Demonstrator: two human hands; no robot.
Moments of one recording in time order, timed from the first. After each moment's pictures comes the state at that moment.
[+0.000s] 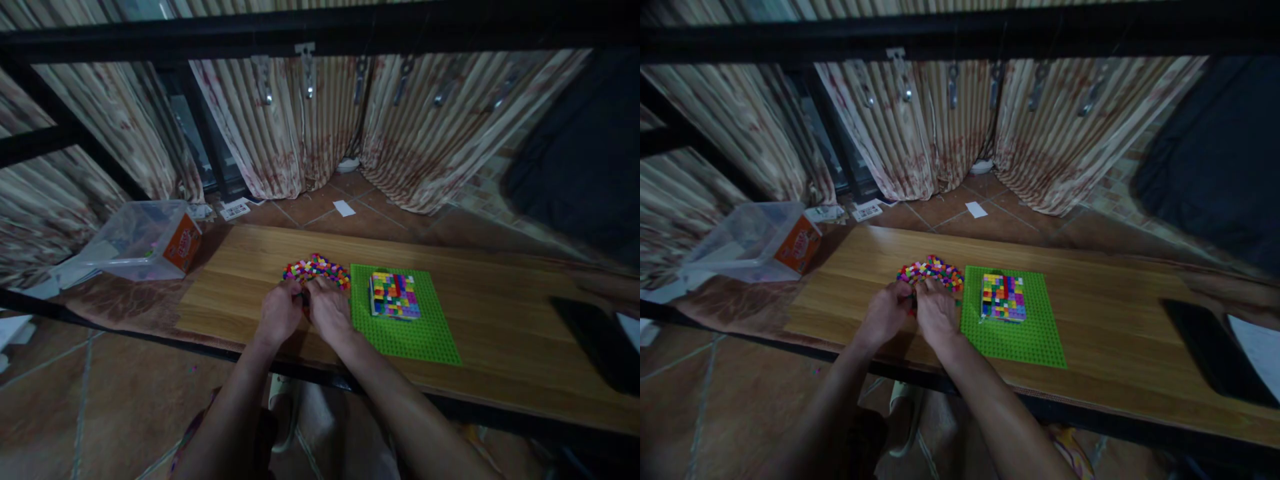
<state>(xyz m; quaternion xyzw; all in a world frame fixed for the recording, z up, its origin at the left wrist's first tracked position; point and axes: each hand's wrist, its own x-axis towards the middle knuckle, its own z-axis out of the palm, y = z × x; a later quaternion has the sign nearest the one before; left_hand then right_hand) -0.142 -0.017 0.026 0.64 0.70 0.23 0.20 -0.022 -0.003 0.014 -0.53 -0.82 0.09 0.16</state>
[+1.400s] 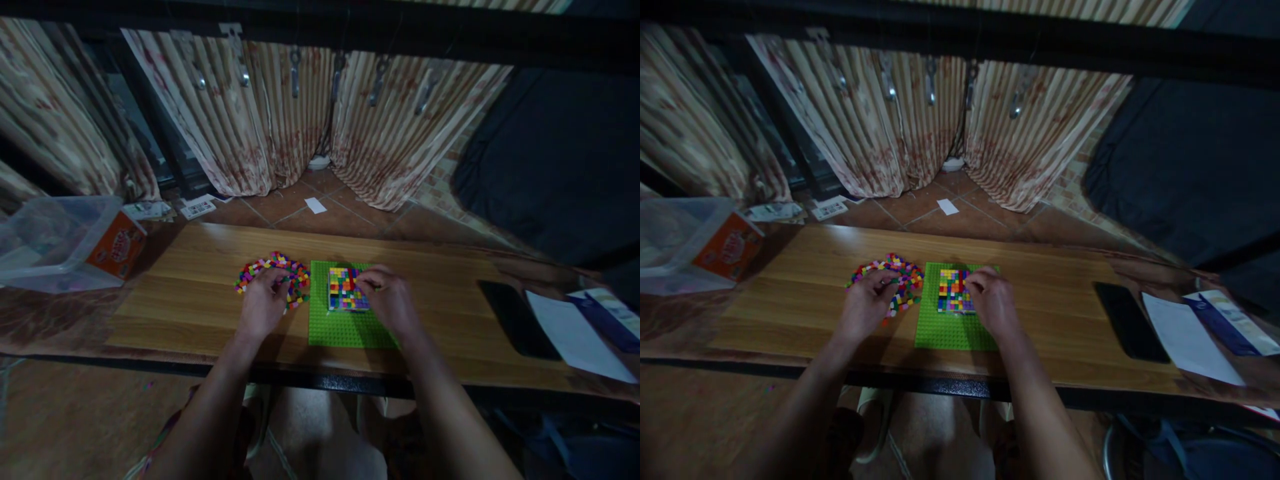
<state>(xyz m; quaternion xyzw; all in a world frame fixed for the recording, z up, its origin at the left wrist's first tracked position) -0.093 0.002 0.024 0.65 0.62 0.38 0.20 0.155 0.001 0.033 -0.57 -0.71 0.13 0.38</state>
